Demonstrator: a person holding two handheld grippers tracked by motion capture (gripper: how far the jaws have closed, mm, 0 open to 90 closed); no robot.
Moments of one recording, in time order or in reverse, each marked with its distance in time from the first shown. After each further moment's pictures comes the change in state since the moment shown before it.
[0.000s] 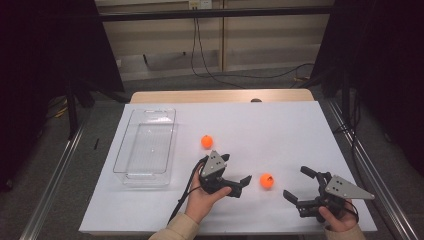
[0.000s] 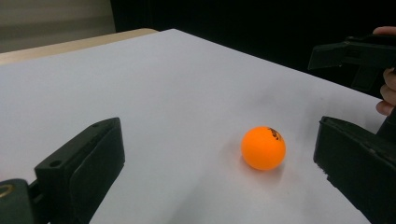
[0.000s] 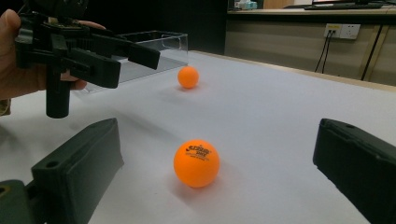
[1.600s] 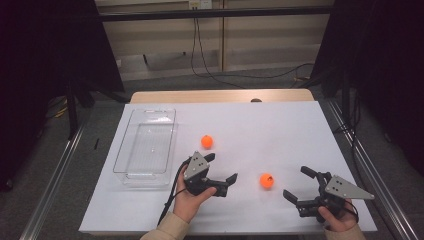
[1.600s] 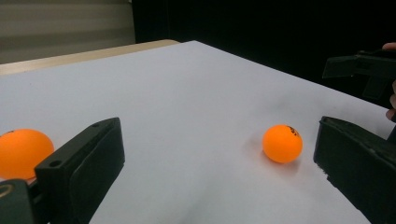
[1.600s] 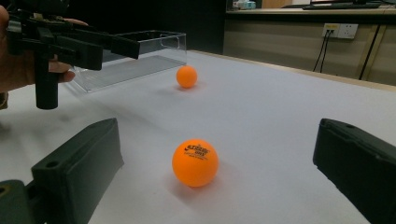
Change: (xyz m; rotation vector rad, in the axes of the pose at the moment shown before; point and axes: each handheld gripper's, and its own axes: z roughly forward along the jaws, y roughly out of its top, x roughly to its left) left arm 0.016 -0.008 -0.033 -0.061 0.060 -0.031; right arm 0.000 0.000 0.000 0.001 -0.007 0.001
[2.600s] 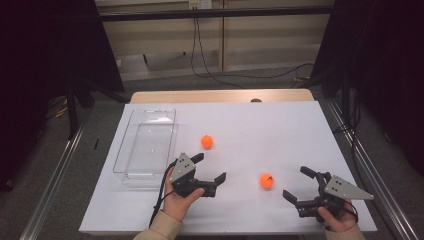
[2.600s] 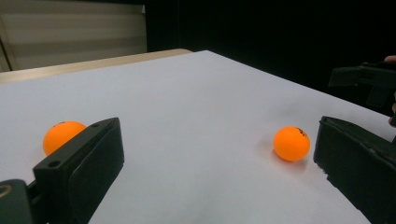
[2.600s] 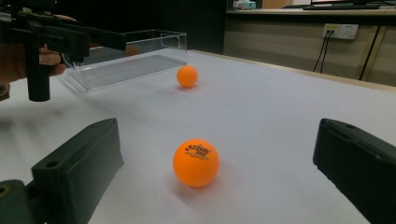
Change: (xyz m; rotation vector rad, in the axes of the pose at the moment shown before) left arm 0.012 -0.003 -0.026 -0.034 0.033 -0.016; right arm 0.001 0.000 0.001 0.001 0.001 -0.004
